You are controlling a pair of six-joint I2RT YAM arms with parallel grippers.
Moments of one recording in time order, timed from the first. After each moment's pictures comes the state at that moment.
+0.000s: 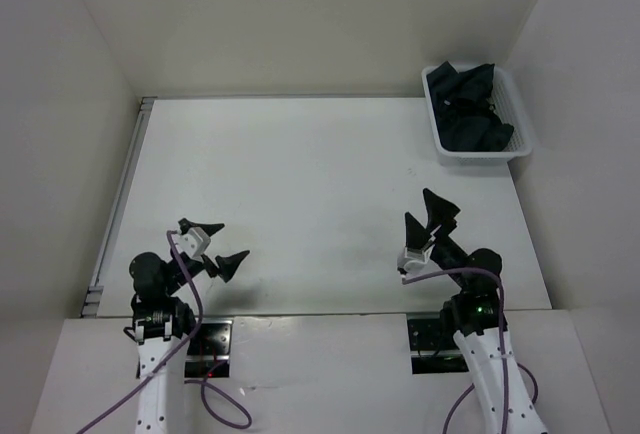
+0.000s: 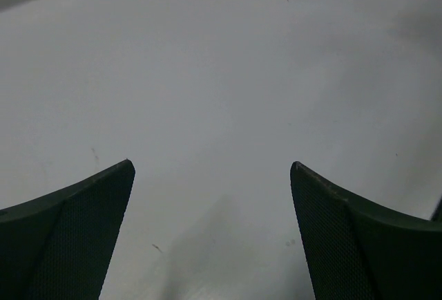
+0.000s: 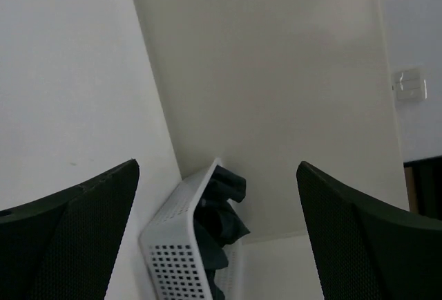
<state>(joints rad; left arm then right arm) 0.19 0.01 0.04 -0.12 0.96 0.07 0.13 0.04 0.04 0.11 -0.55 -1.22</state>
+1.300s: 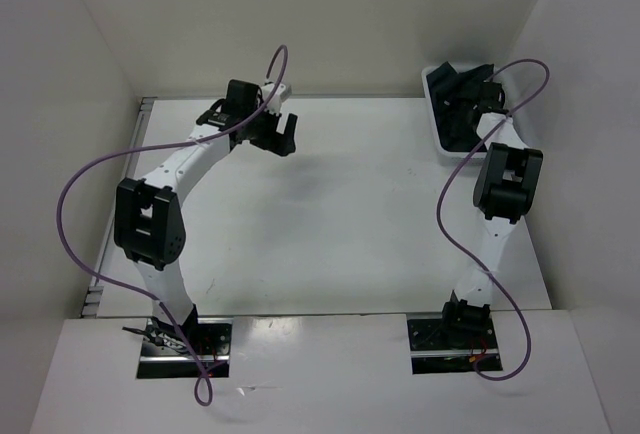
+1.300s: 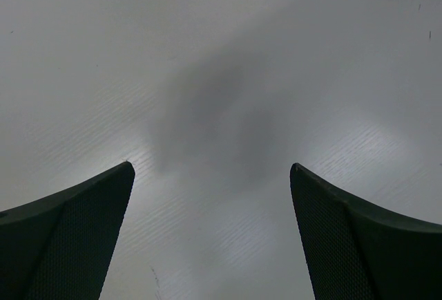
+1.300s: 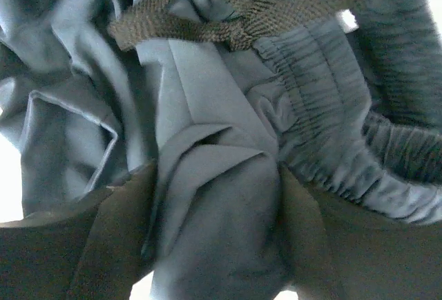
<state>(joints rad) -0.29 1.84 1.60 -0.49 0.28 0.07 -0.24 2.29 1.87 -0.42 0.11 0.12</state>
